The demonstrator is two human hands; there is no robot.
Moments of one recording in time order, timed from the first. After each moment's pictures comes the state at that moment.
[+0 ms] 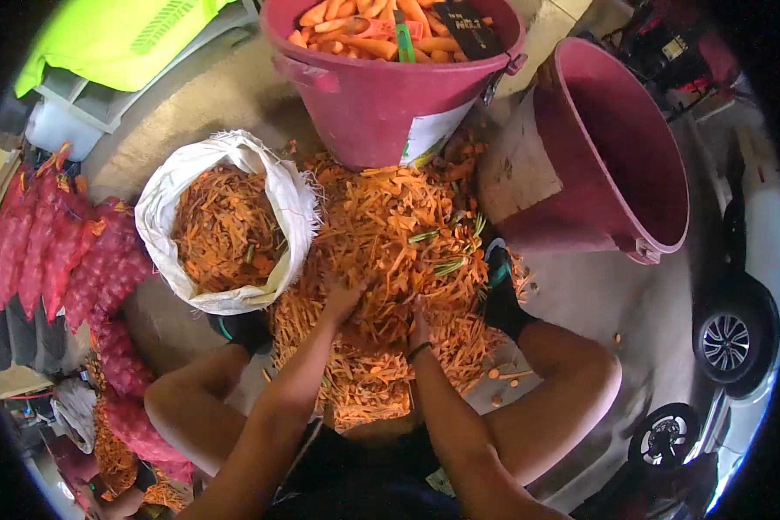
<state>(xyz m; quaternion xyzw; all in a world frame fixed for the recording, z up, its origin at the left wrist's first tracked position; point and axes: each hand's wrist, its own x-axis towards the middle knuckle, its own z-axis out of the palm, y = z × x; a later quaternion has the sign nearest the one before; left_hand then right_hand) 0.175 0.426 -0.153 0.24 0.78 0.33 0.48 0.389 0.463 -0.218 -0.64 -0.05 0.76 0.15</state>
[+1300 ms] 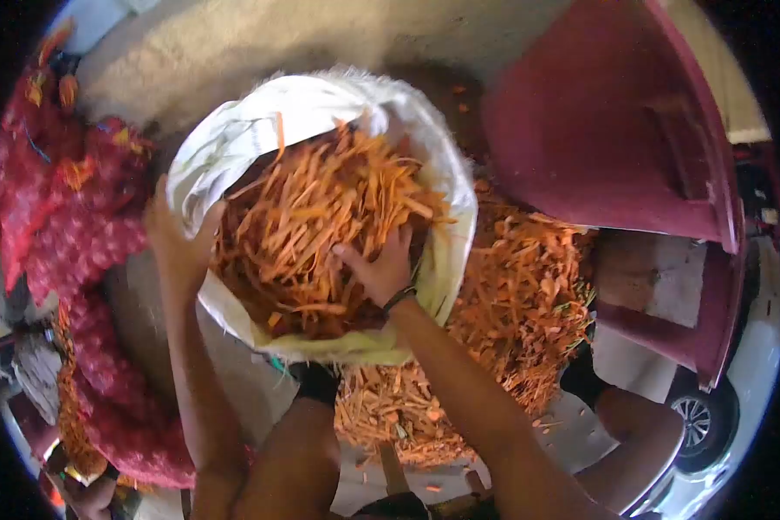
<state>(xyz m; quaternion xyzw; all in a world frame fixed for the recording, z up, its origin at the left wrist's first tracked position) -0.276 0.275 -0.093 0.26 0.90 0.34 0.03 -0.059 0.447 -0.212 -0.40 -0.77 0.48 0.14</state>
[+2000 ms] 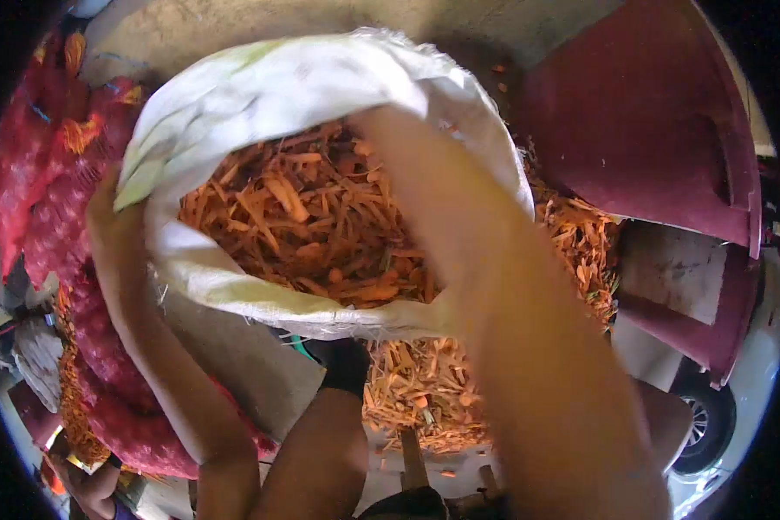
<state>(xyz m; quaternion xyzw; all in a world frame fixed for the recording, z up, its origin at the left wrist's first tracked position) -0.324 0.212 -0.043 0.22 0.88 0.43 0.01 -0.294 0.523 -0.204 -0.06 -0.99 0.09 -0.06</state>
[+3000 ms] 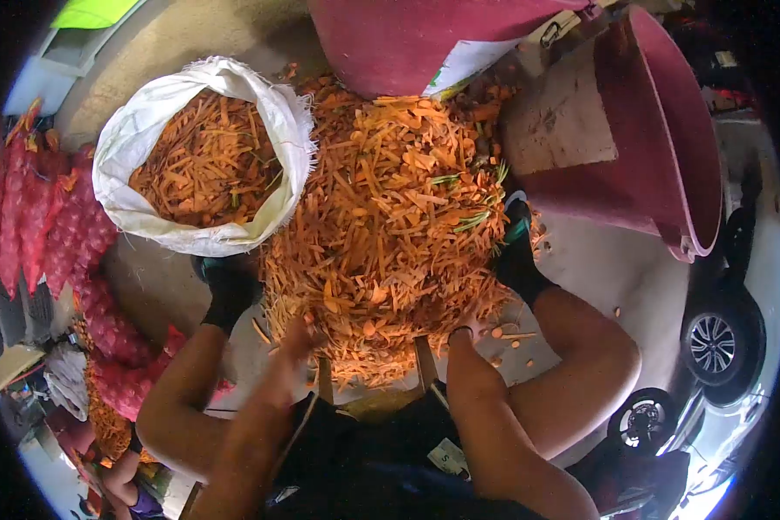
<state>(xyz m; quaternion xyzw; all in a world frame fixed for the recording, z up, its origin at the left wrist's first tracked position) 0.197 0.168 -0.252 -0.21 0.63 0.33 0.67 0.601 0.425 -0.404 0.41 -0.35 -0.46 -0.71</state>
